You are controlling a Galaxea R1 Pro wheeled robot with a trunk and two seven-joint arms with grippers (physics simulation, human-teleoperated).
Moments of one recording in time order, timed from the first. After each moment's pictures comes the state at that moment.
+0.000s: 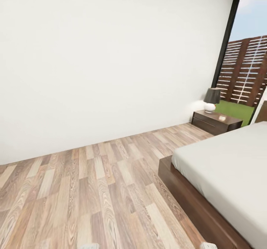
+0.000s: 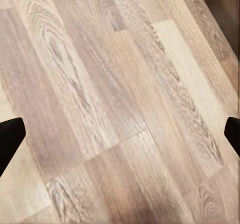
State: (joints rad) left arm -0.37 0.00 0.41 -0.06 -0.23 -0.29 -0.38; right arm -0.48 -0.20 0.40 0.08 -0.57 -0.06 0.61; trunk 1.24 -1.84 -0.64
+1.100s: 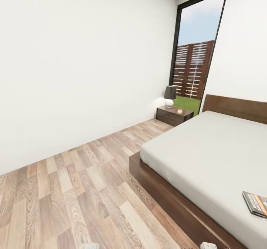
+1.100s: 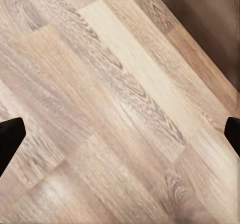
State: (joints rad) left arm -0.37 0.00 0.41 -0.06 -0.23 -0.29 -0.38; right arm -0.48 -0.20 0.40 0.08 -0.57 -0.06 0.61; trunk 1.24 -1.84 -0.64
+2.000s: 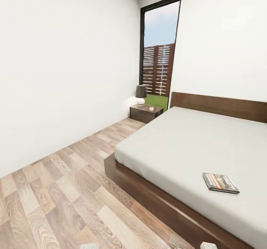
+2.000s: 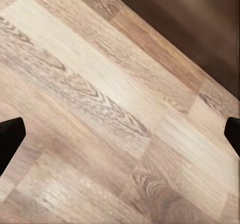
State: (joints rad) left arm -0.37 0.00 0.41 -0.06 -0.23 -0.30 -0.38; right arm -0.48 -0.20 0.40 0.08 -0.57 -0.06 0.61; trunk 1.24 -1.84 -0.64
